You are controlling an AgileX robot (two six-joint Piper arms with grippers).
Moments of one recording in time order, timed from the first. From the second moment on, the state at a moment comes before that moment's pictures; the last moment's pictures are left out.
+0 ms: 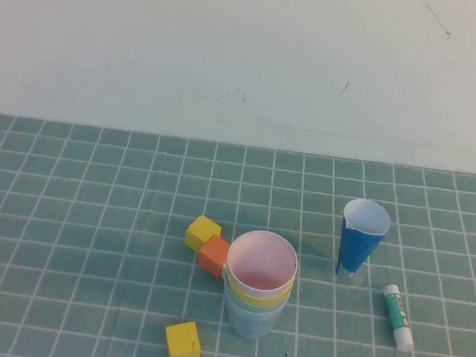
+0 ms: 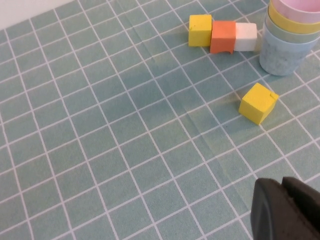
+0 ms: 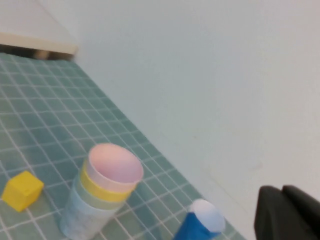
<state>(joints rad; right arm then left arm) 0.54 0.41 -0.26 1.13 0.14 -1.66 -0.55 0.37 -0.59 0.15 0.95 -0.15</state>
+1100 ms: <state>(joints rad) -0.05 -0.01 0.03 -0.03 0.40 -0.06 -0.55 0.37 -0.59 0.14 0.95 -0.15</state>
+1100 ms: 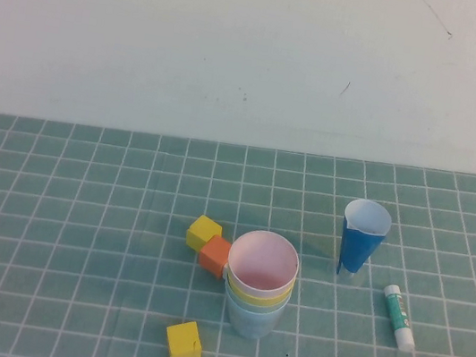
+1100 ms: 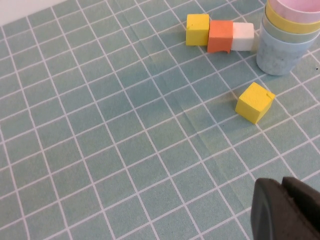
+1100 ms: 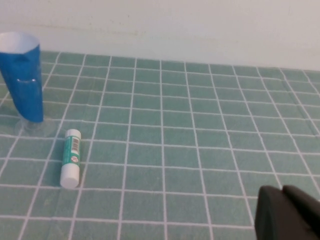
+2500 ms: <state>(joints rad) -0.01 -0.01 0.03 -0.06 0.40 -0.01 -0.15 0.04 -0.10 0.06 0.36 -0.15</state>
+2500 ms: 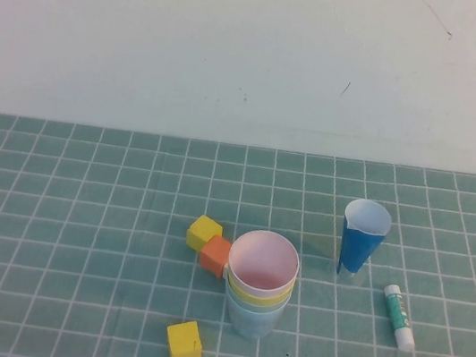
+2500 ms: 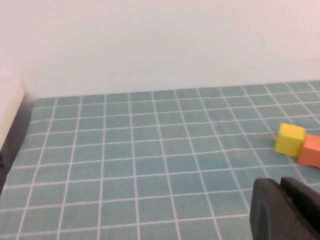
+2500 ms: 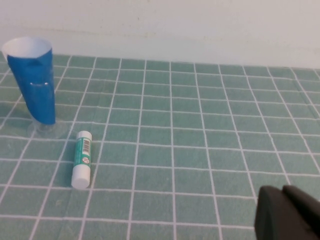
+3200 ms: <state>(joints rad) -0.01 -0.01 0.03 -0.07 0.40 -0.01 0.00 -0.01 0.02 0.01 0.34 -0.08</state>
